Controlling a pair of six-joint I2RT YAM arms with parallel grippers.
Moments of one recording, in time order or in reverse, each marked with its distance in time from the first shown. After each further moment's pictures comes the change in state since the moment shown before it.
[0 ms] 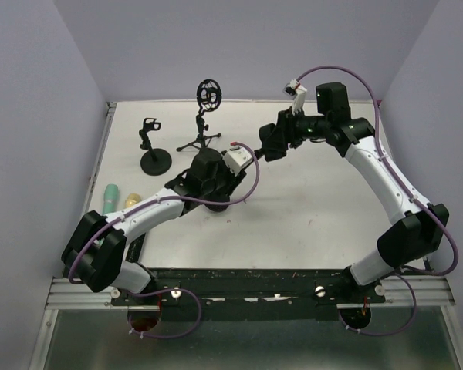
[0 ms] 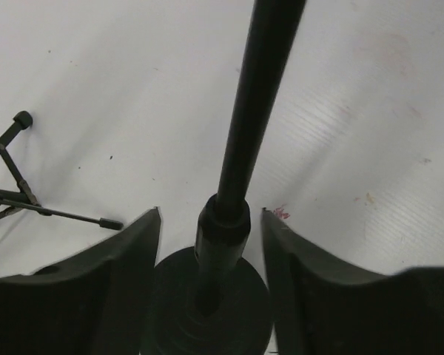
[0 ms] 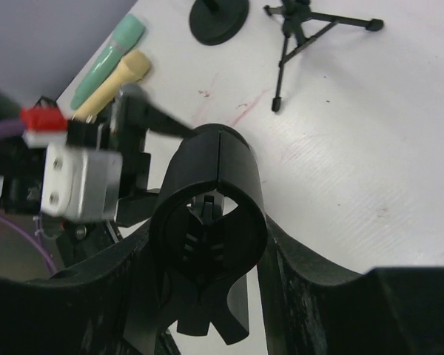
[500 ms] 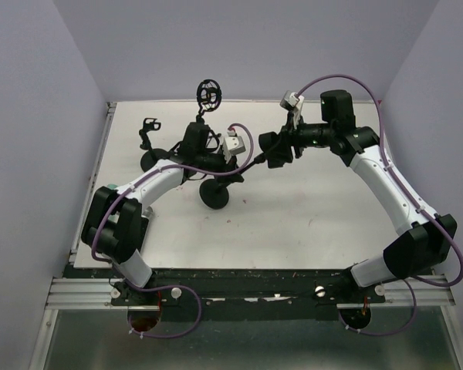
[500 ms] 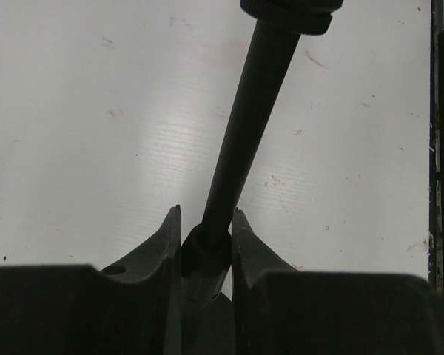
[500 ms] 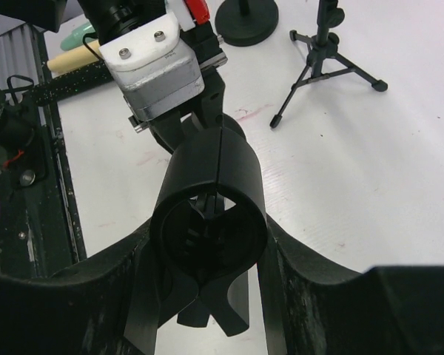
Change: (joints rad) left arm 0.238 0.229 0.277 -0.259 0.811 0.179; right arm -0.003 -0.108 -0.133 0.051 -0.174 -0.393
